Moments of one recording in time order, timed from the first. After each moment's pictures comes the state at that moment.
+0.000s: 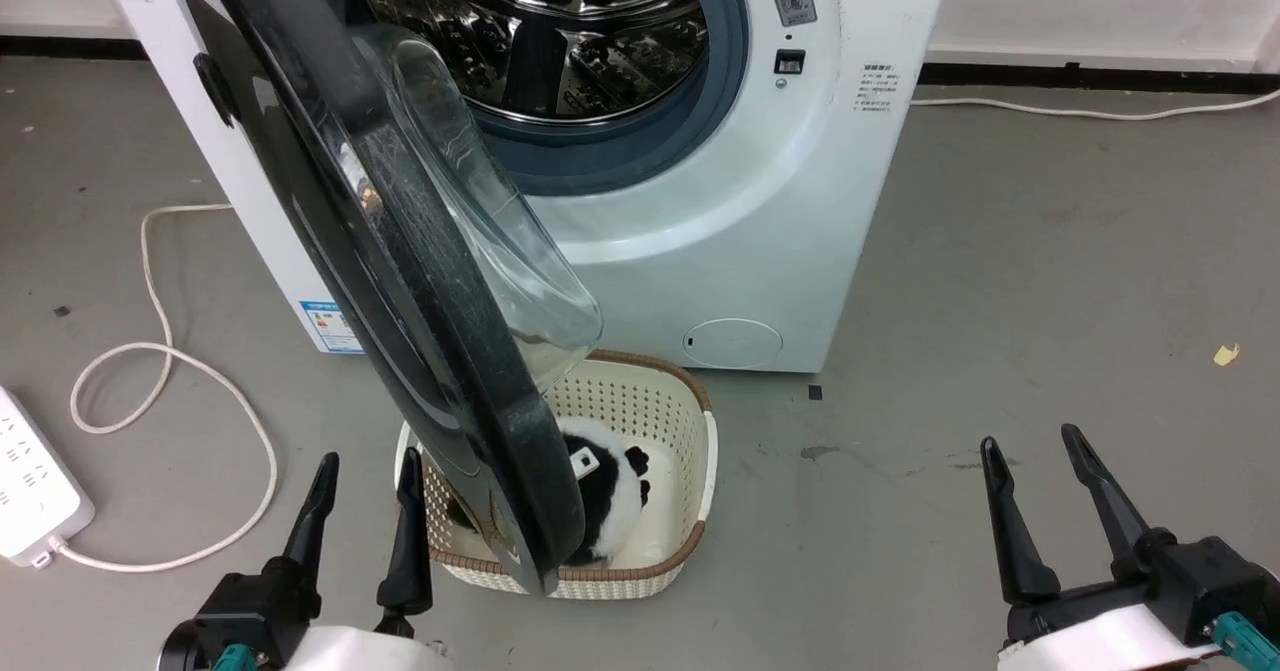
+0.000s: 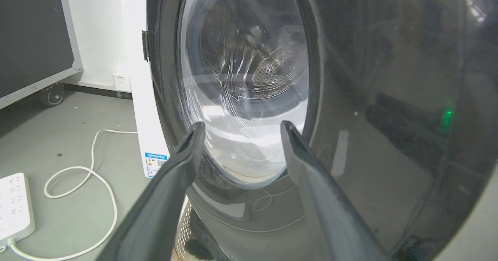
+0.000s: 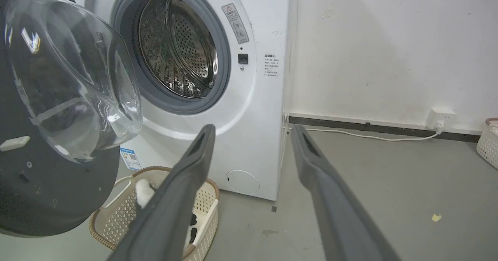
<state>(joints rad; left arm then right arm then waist) 0.04 0.05 0.00 0.02 -0.20 -0.06 -0.26 0.02 -0.06 -0.03 0.03 0.08 0.13 -0.25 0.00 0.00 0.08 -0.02</state>
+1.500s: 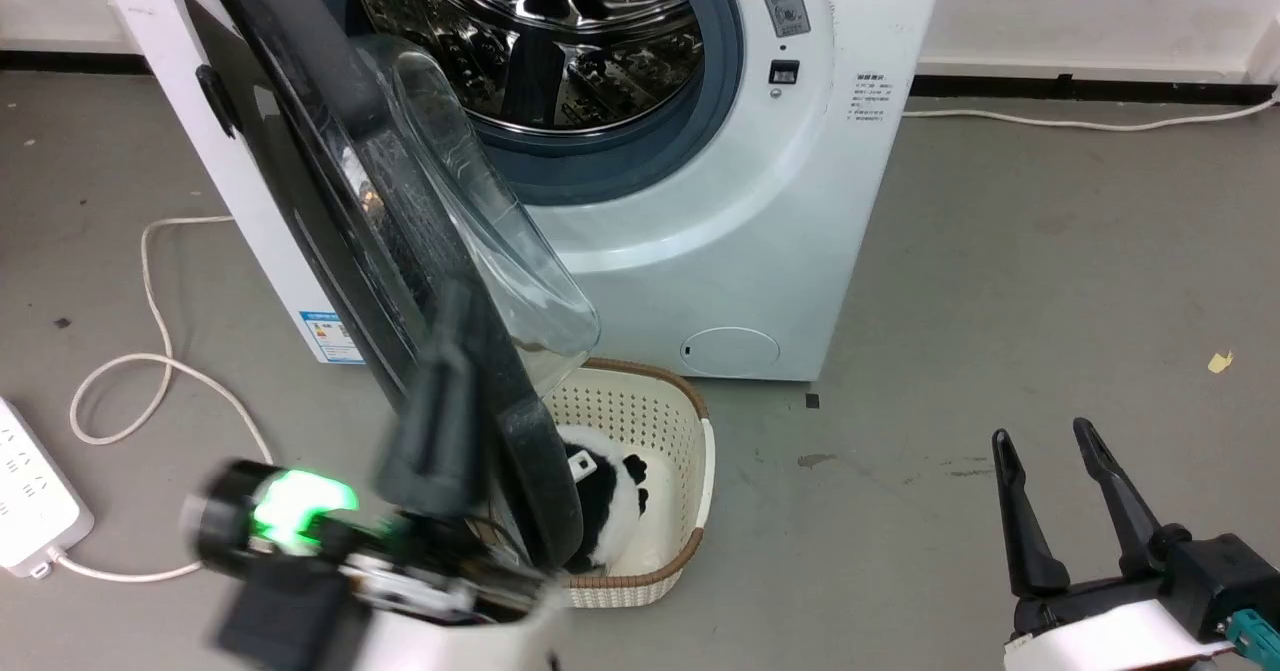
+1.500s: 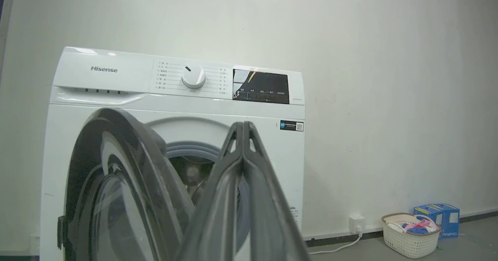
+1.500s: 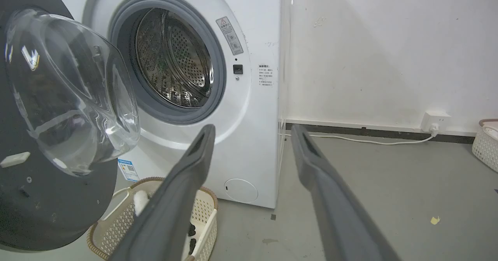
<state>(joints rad) -0.08 0.05 -0.22 -0.44 -0.11 0.02 -0.26 0.02 -0.05 -0.04 0.03 0.10 0.13 -0.26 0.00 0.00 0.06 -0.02</state>
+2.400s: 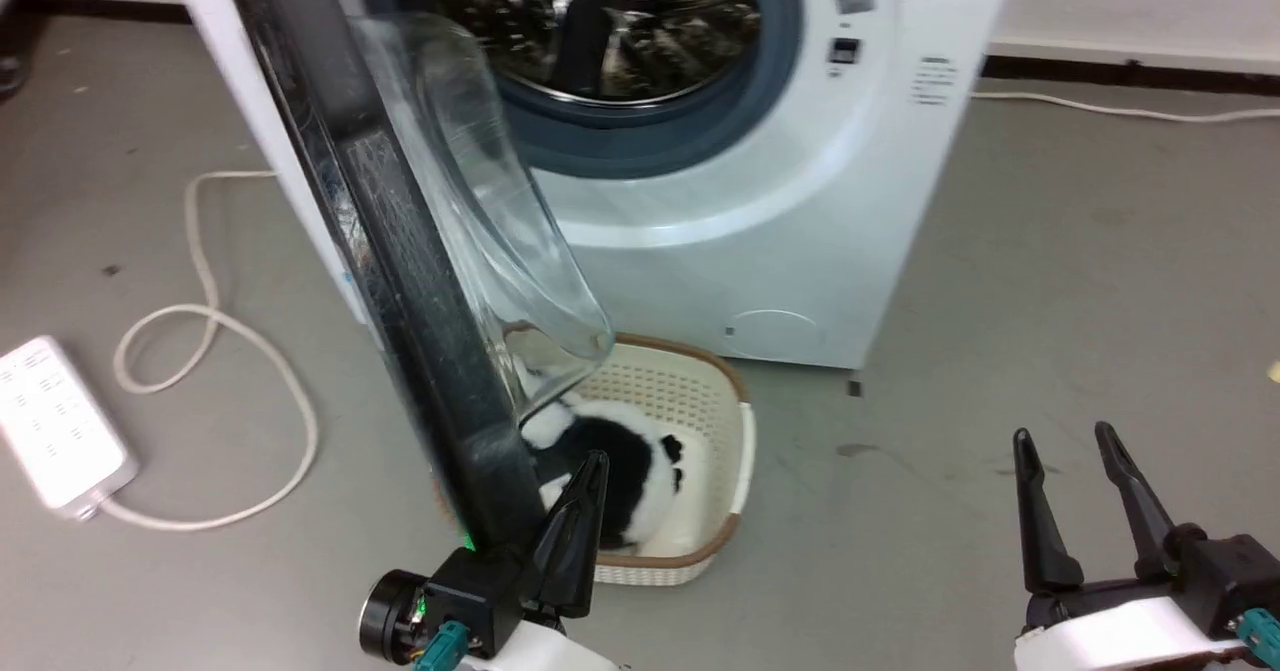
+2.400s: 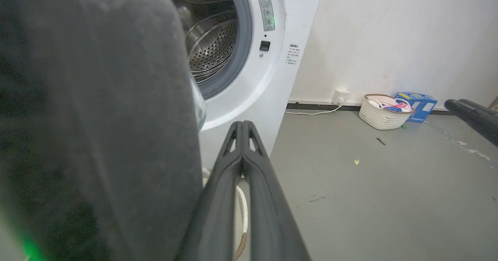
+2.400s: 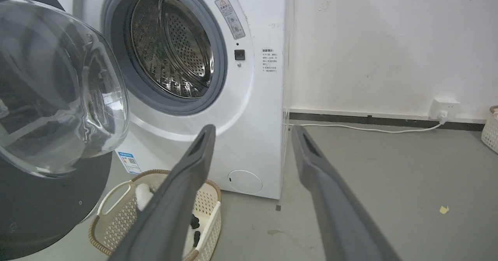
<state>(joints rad) -0.05 0.04 -0.36 0.08 -0.20 0.04 -0.25 0.01 -0.05 -0.05 0.04 0.11 0.13 -0.26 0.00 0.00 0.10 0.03</state>
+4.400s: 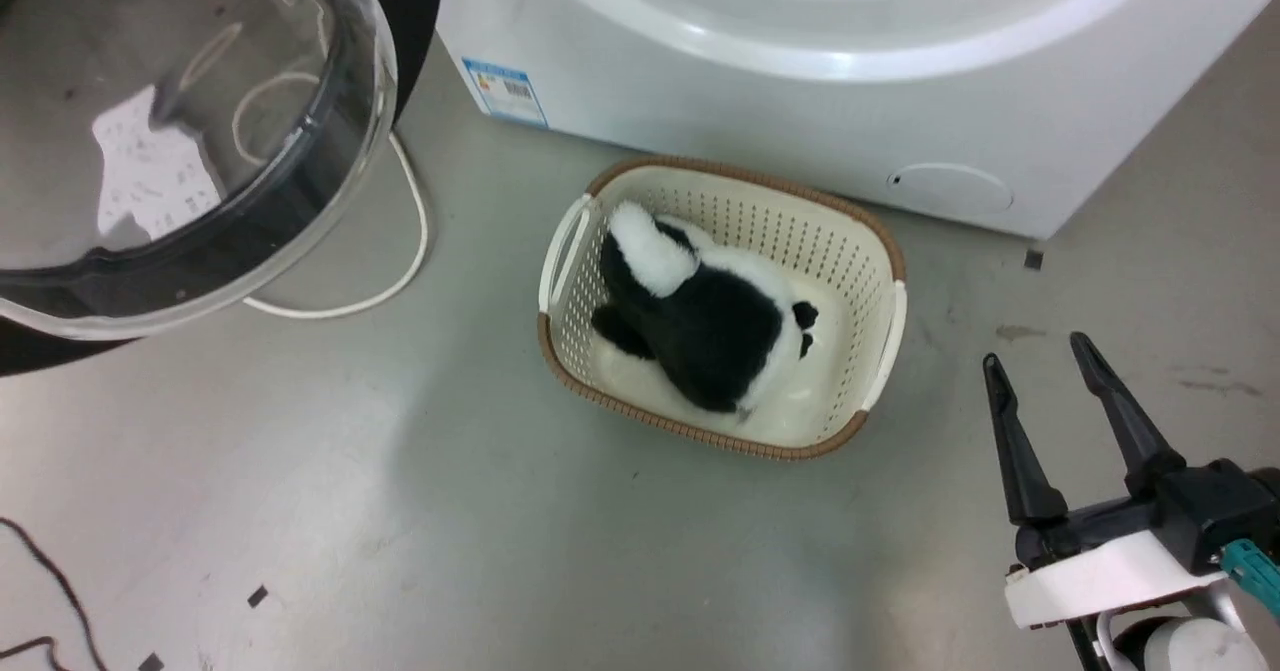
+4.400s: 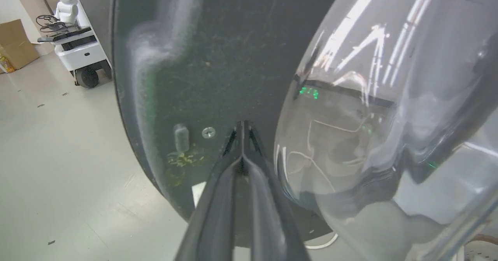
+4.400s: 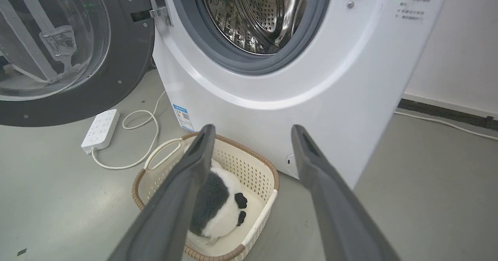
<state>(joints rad) -0.47 0.56 0.29 0.62 -0.48 -0.06 -0.25 -0.09 -0.07 -0.03 -0.02 0.00 0.13 -0.22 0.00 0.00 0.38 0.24</state>
